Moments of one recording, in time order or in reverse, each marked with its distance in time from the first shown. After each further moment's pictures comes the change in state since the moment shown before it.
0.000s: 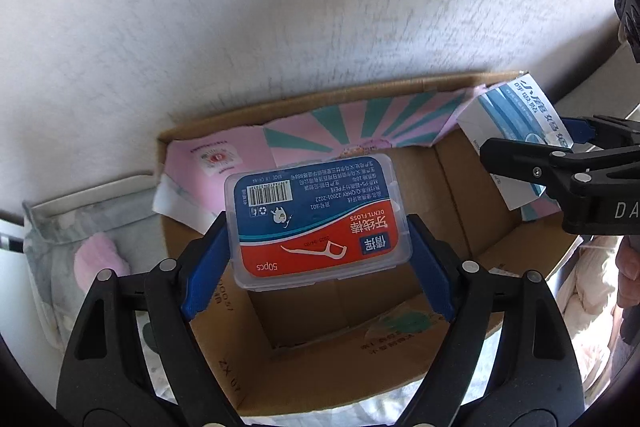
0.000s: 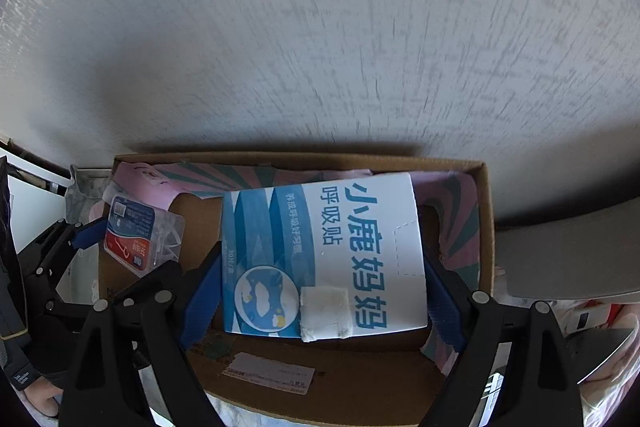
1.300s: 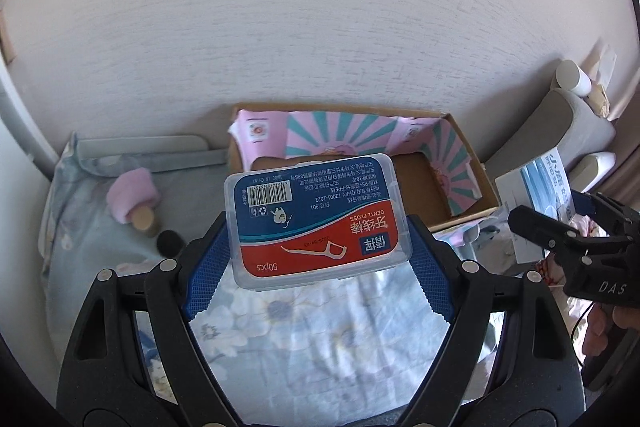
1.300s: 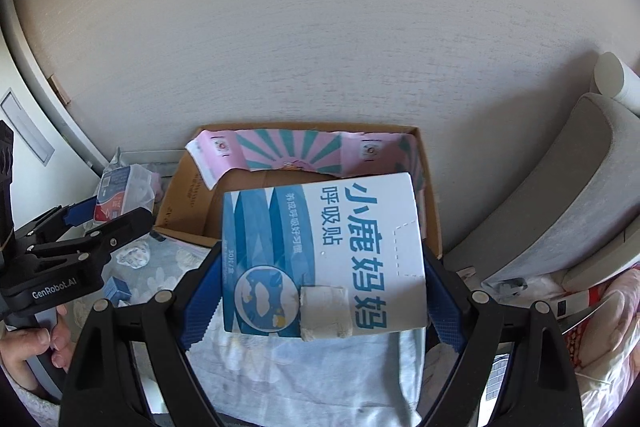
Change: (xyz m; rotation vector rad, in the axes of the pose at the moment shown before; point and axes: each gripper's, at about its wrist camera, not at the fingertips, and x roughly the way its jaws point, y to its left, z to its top) left arm -0.137 -0.015 -0.132 -0.162 -0.314 -0.047; right arm -0.127 0.022 -0.147 -0.115 -0.329 -0.056
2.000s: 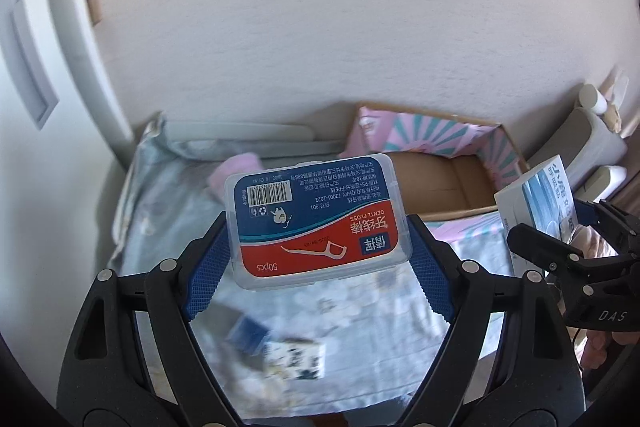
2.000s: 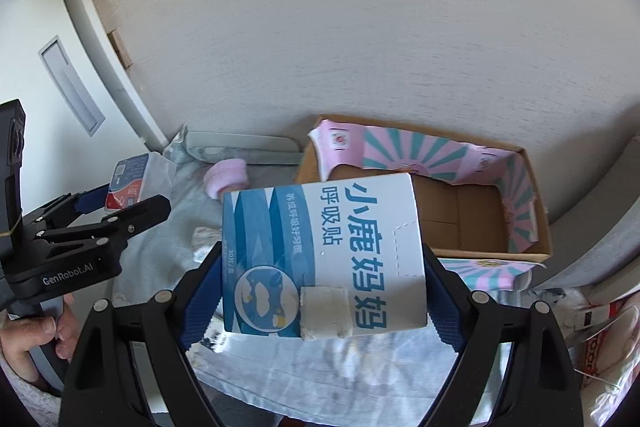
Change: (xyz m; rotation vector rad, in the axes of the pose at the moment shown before) left arm -0.065 0.125 -0.030 -0.114 -0.037 0.080; right arm -0.003 0.143 -0.010 -0.107 -0.014 0.076
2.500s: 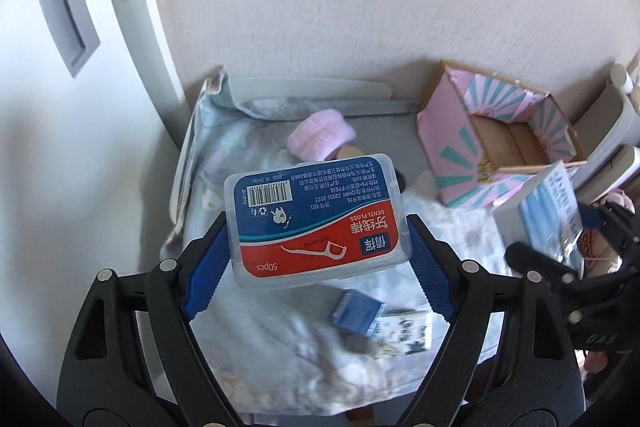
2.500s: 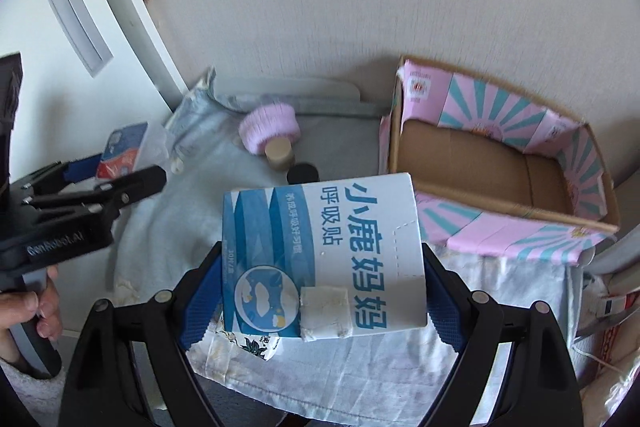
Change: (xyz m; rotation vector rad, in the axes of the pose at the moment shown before) left arm 0.016 0.099 -0.031 -0.041 0.079 0.071; right arm 0.062 0.082 -0.028 -0.127 0.047 0.068
